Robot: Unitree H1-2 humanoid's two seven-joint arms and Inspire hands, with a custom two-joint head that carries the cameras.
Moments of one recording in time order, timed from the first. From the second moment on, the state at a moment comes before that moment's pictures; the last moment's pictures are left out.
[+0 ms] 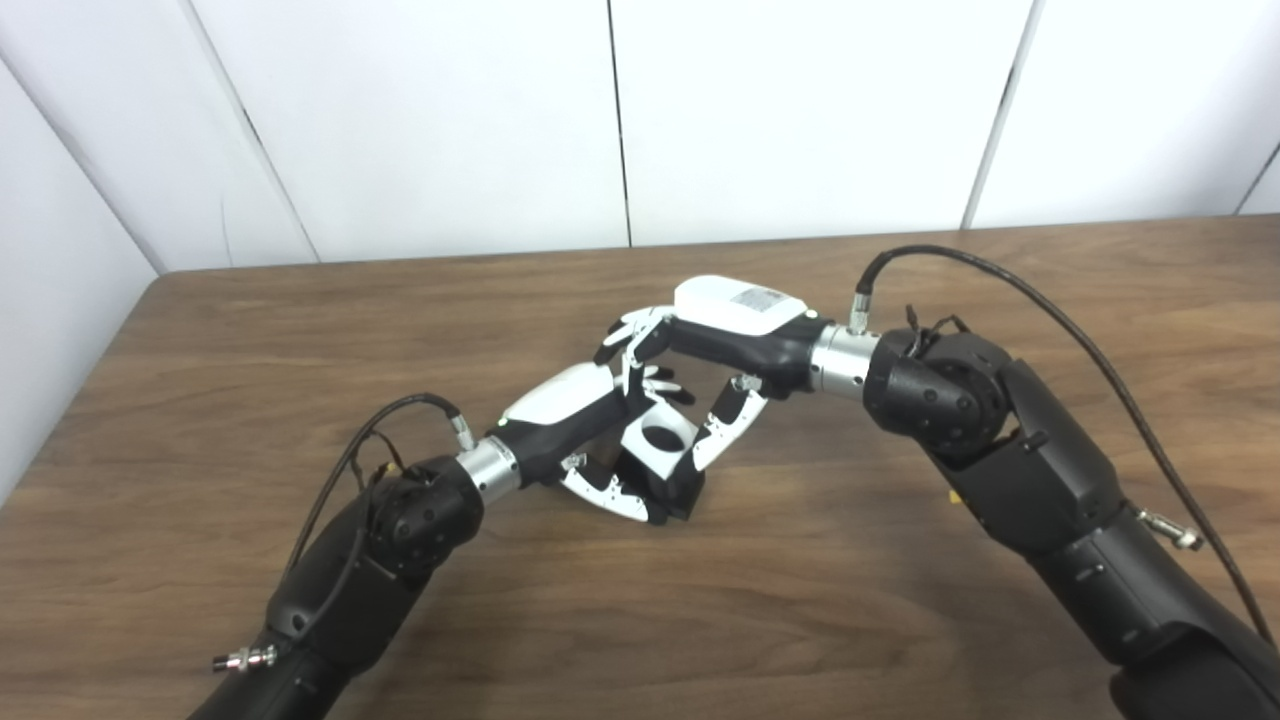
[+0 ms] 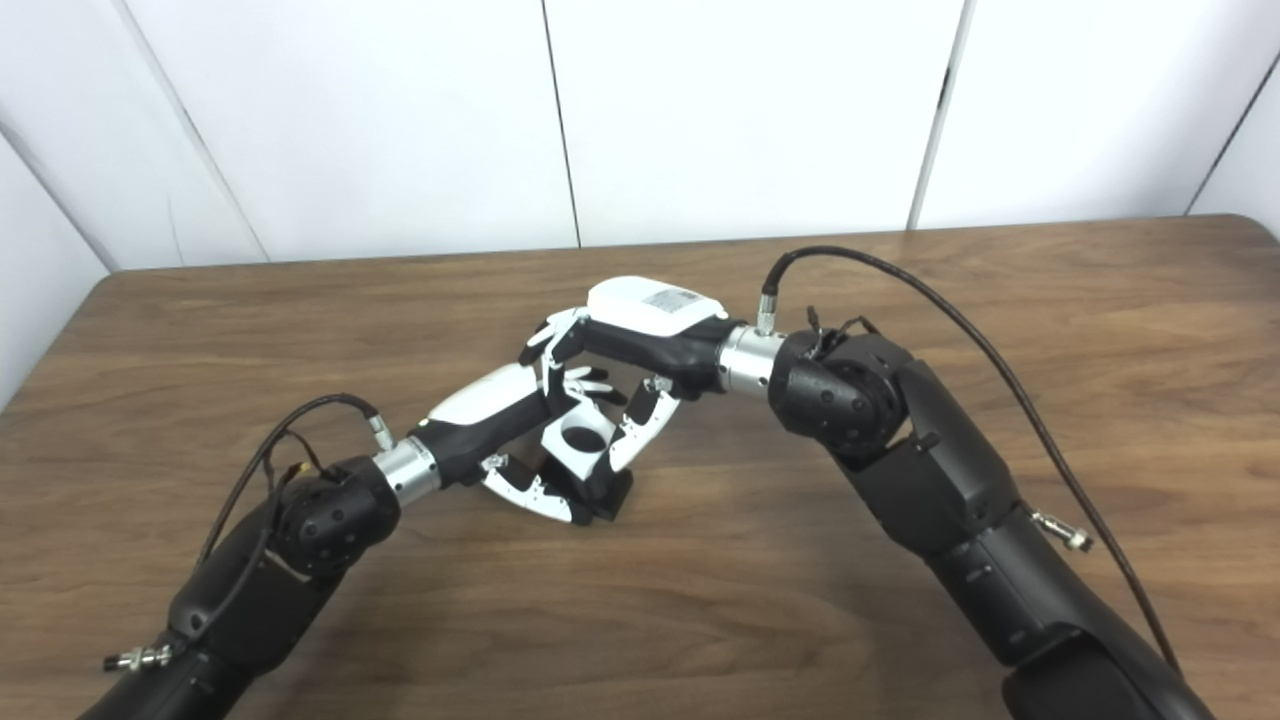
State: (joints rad) left arm -0.46 0.36 -0.44 0.25 0.43 -0.25 -0.33; right arm -0.66 -0.30 0.43 0.09 -0.50 -0.21 0.56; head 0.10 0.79
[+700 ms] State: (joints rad) left arm -0.46 0.36 -0.44 0.26 0.43 -0.26 -0.33; right arm -0.68 -0.32 0.47 0.12 -0.50 -0.23 0.55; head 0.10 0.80
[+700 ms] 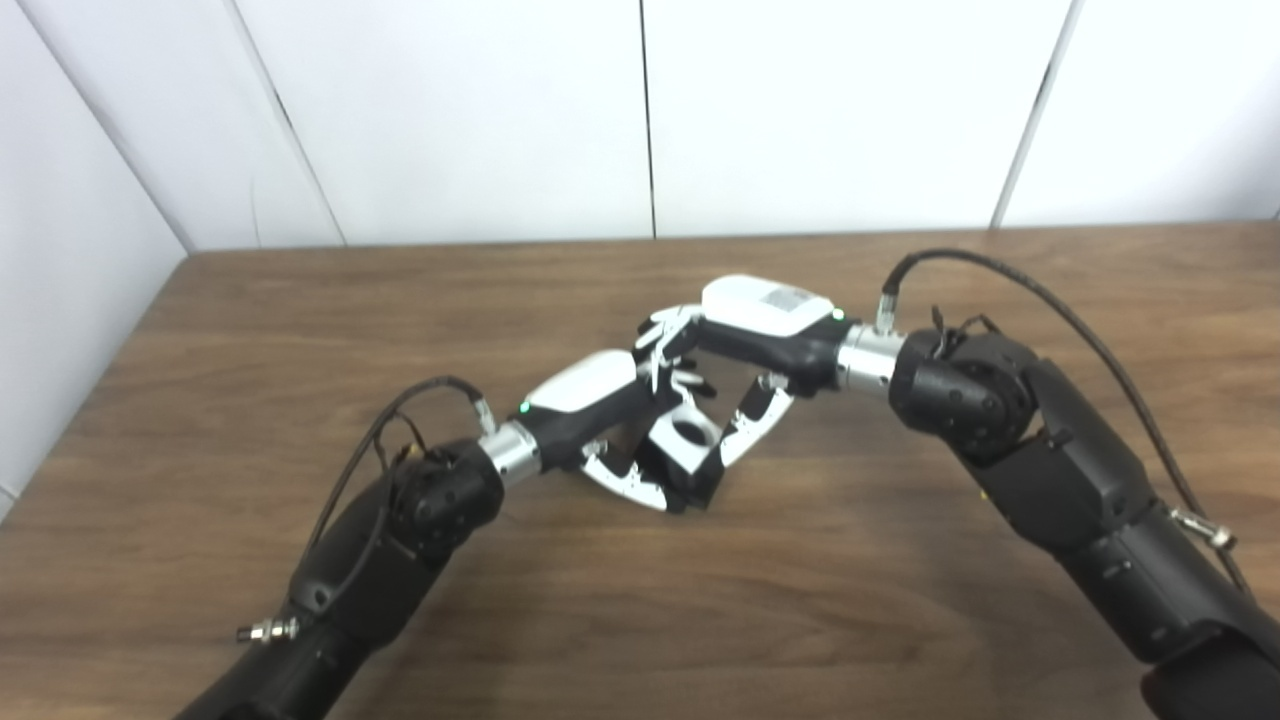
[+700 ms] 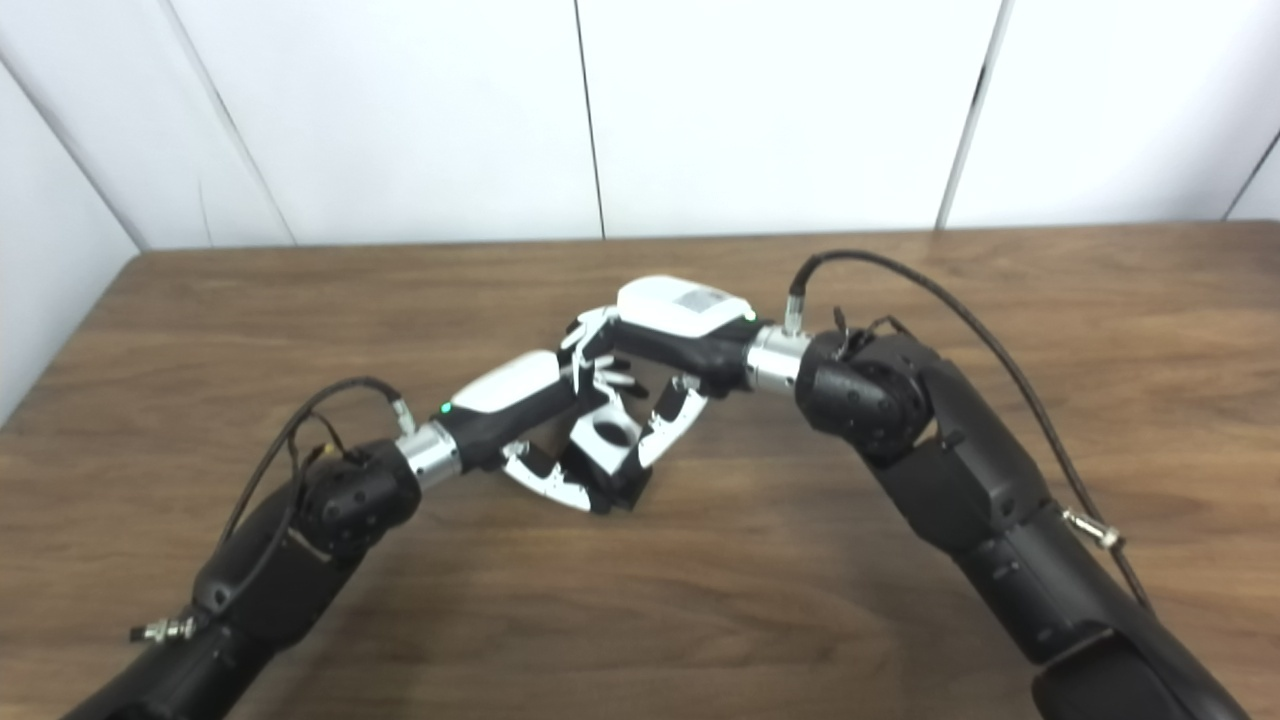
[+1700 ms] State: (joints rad) left arm -0.46 0.35 -0.44 0.25 0.44 -0.25 -0.33; right arm -0.70 -0.36 0.49 0.08 -0.51 -0.25 0.58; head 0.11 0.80
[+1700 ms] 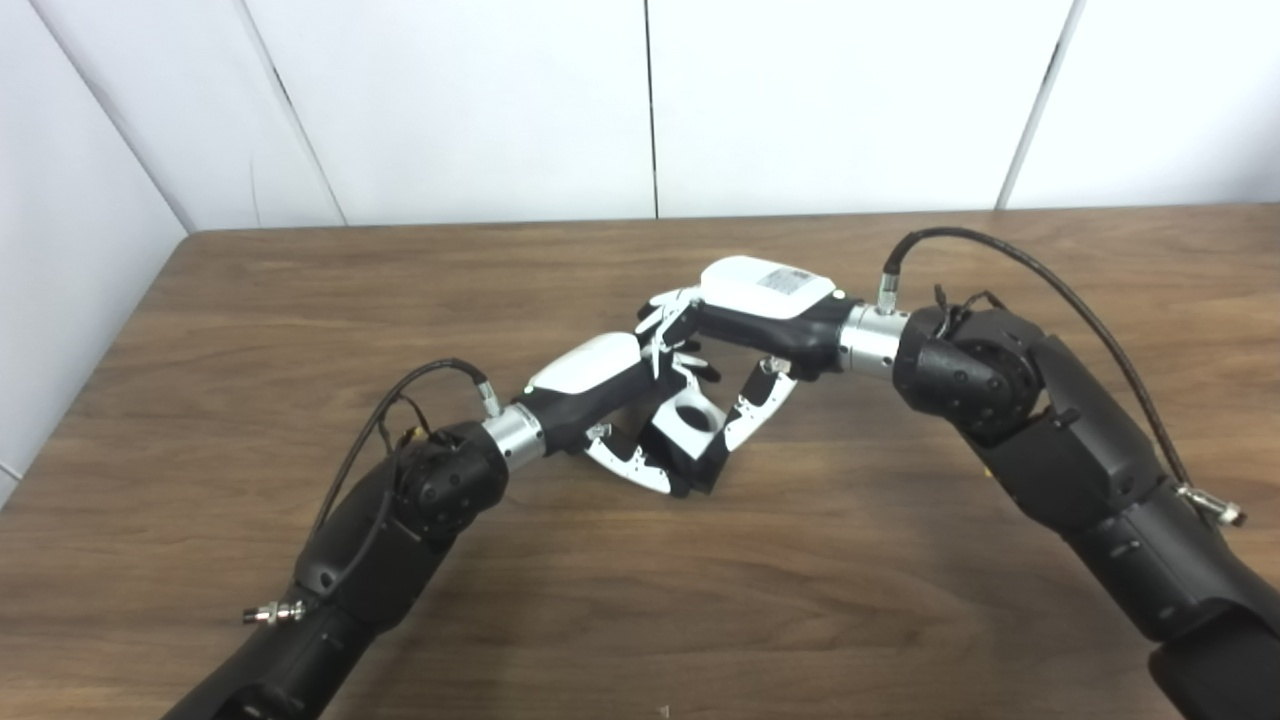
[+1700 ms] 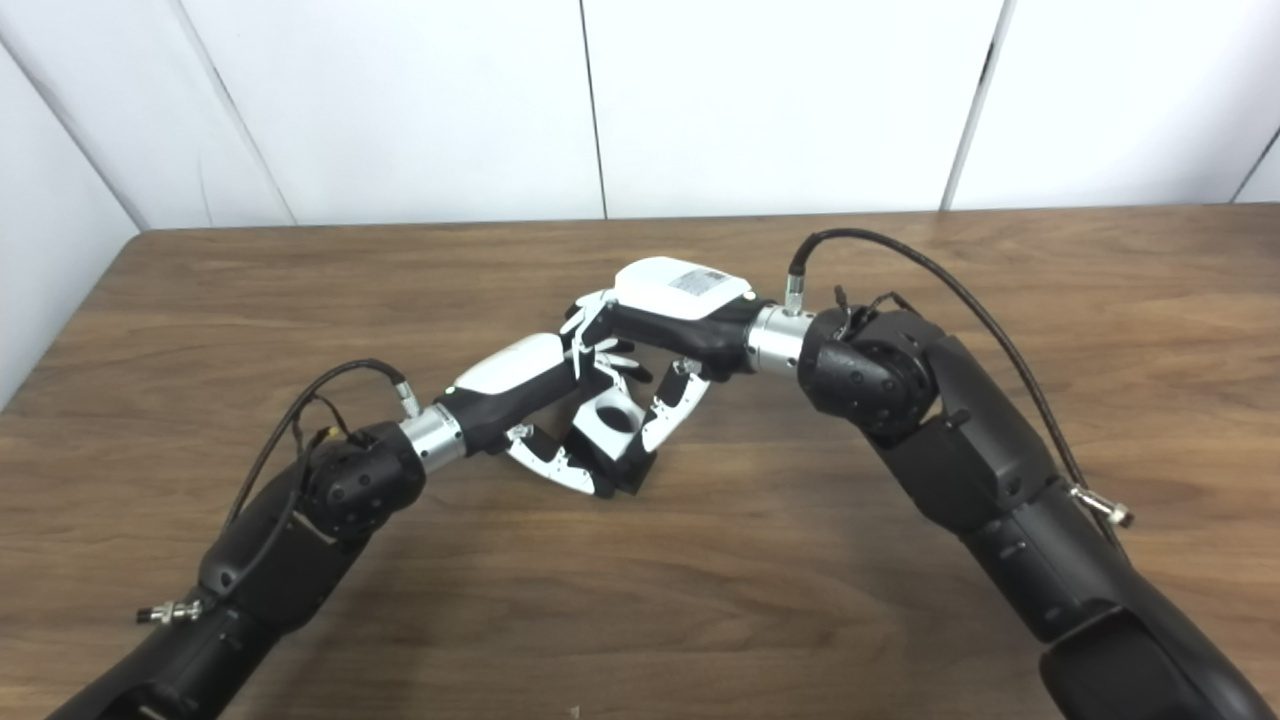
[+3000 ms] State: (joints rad) left arm -0.46 0.34 -0.45 0.24 0.44 -0.22 -0.34; right arm -0.72 -0.39 0.52 0.03 -0.62 -0.33 0.59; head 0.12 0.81
